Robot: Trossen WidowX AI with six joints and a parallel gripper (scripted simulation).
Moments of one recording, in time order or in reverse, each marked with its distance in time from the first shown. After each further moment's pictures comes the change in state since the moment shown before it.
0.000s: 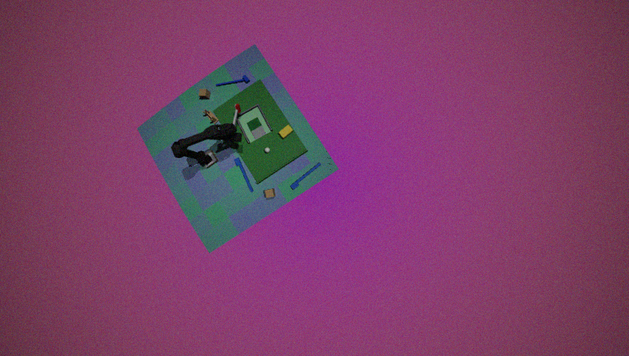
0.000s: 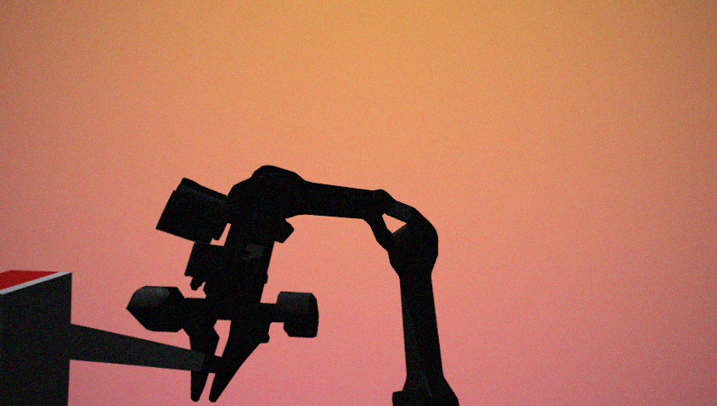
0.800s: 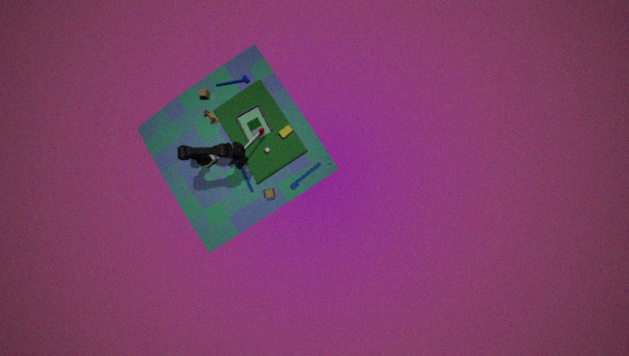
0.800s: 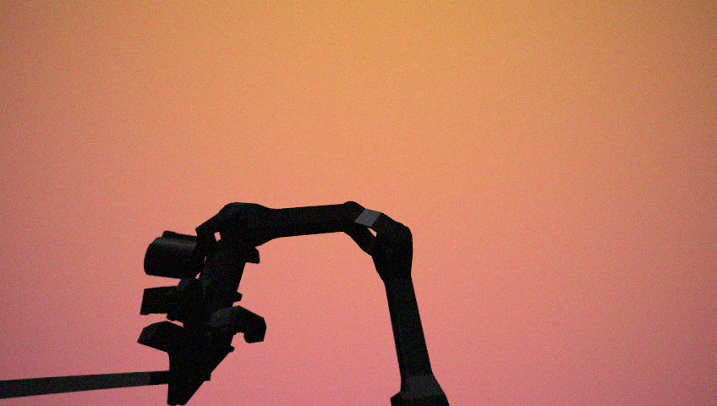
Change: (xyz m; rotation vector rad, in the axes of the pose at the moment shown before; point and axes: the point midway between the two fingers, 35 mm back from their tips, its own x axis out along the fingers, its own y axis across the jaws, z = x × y) arm -0.024 -0.073 -0.120 0.575 0.068 -0.068
